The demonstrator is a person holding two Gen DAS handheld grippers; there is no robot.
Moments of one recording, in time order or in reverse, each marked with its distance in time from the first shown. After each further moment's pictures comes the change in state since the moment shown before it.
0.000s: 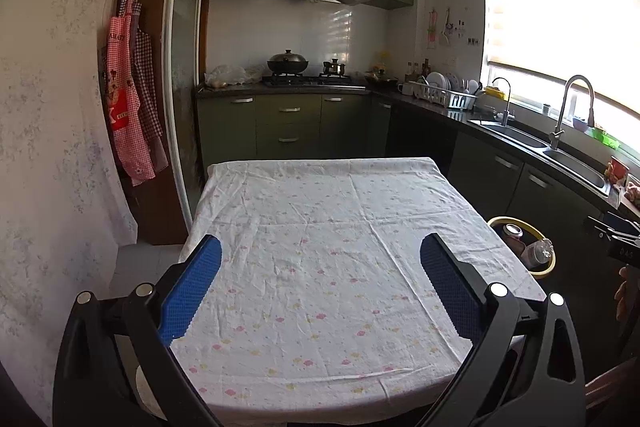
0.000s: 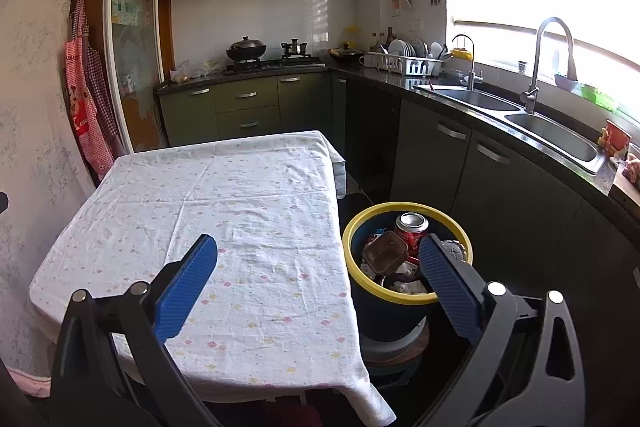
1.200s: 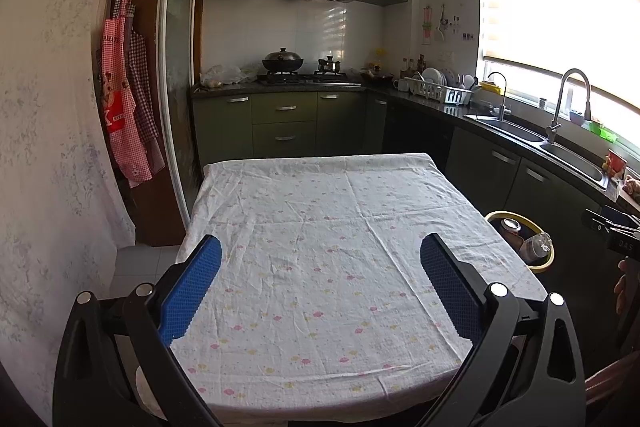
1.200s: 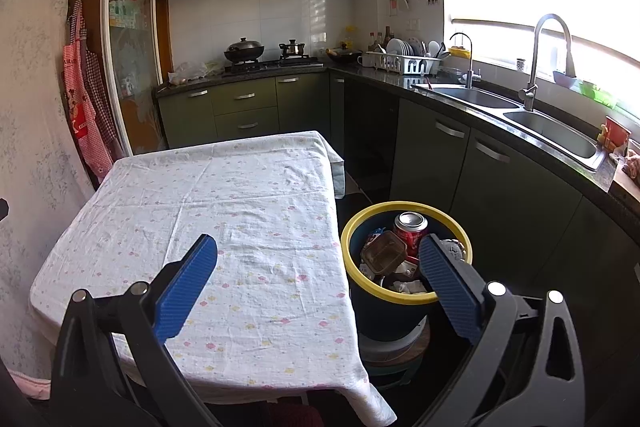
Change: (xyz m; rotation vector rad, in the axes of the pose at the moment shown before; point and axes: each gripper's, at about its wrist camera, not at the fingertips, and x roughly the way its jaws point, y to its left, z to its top) left arm 0.003 -0.009 0.001 0.015 0.008 -0.006; right arm 0.002 -0.002 0.001 0.006 0.000 0.002
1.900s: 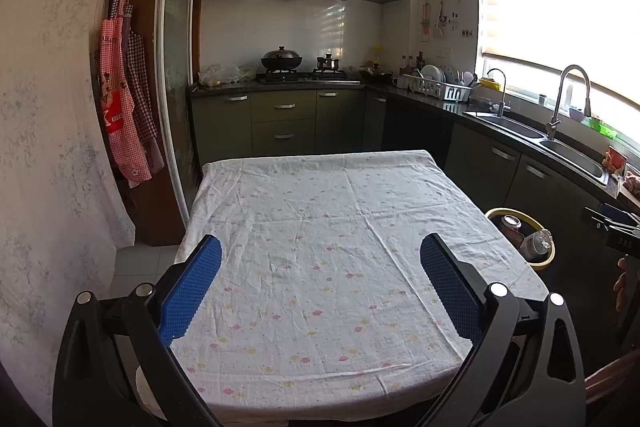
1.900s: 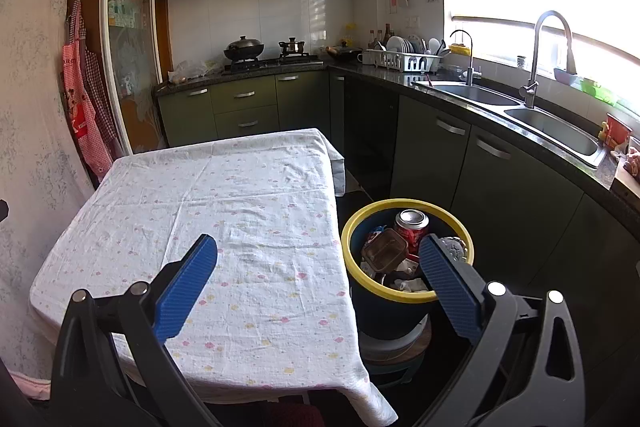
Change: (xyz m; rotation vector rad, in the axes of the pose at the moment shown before) left arm 0.005 -0.001 -0.003 0.009 0.006 -0.001; right arm 0.002 0.001 -0.002 0.001 0.005 -0.003
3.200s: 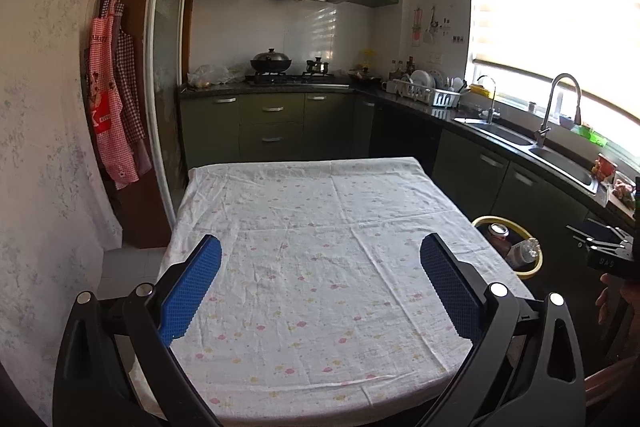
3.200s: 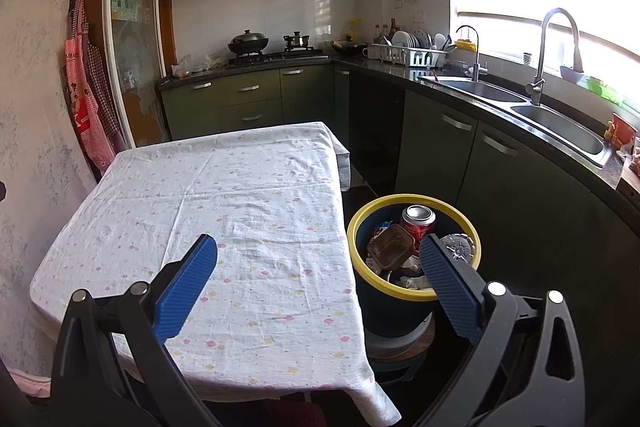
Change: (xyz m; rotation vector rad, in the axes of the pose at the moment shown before) left arm 0.002 0.003 0.015 -0.014 -0.020 -0.067; right arm 0.013 0.011 -0.010 -0.003 0.021 0.008
